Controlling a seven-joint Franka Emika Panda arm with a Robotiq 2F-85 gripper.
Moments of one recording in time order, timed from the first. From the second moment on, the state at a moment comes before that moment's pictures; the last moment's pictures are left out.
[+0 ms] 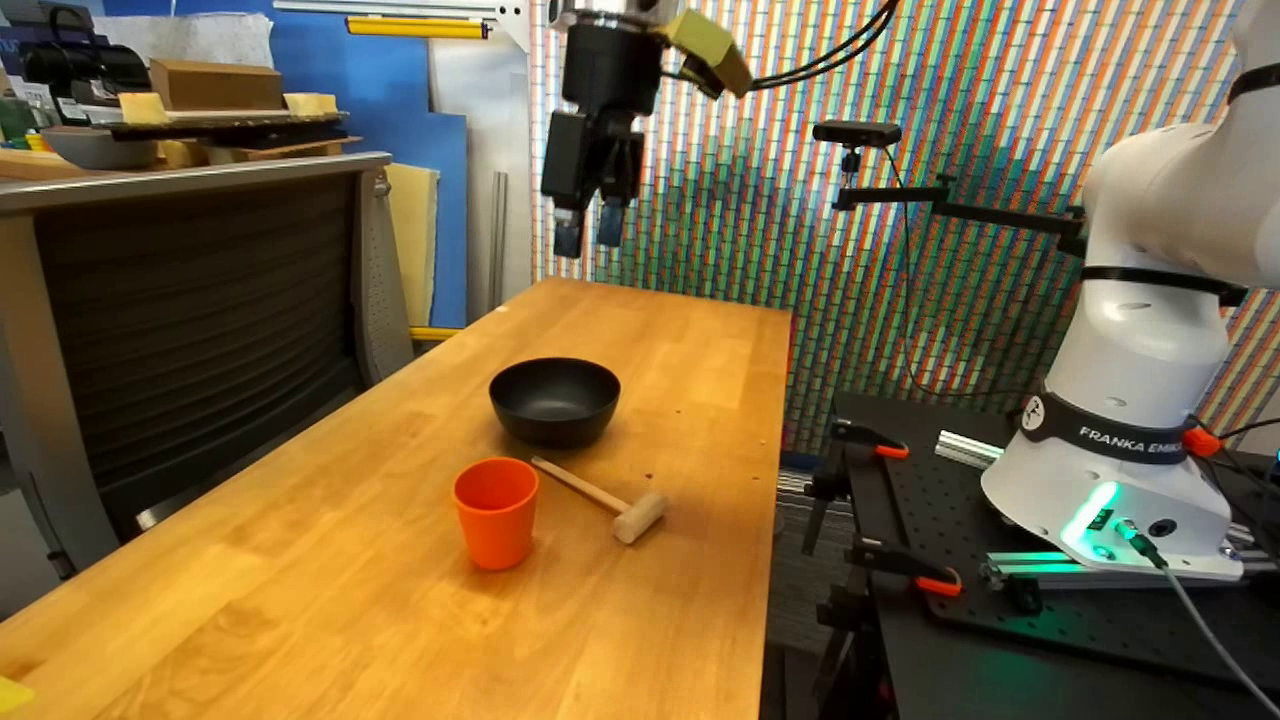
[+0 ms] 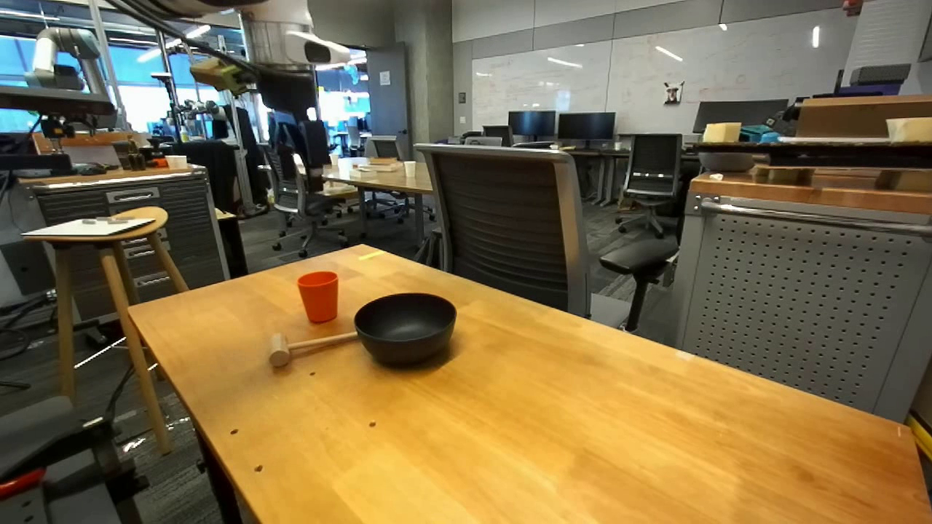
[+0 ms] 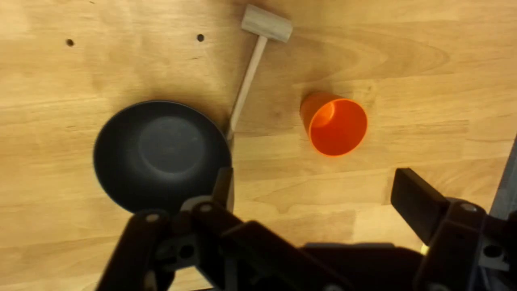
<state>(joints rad) 0.08 -0.11 0.13 -2.26 0.13 2.25 0.19</state>
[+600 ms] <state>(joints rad) 0.14 0.34 0.14 -1.99 0.12 2.28 0.22</state>
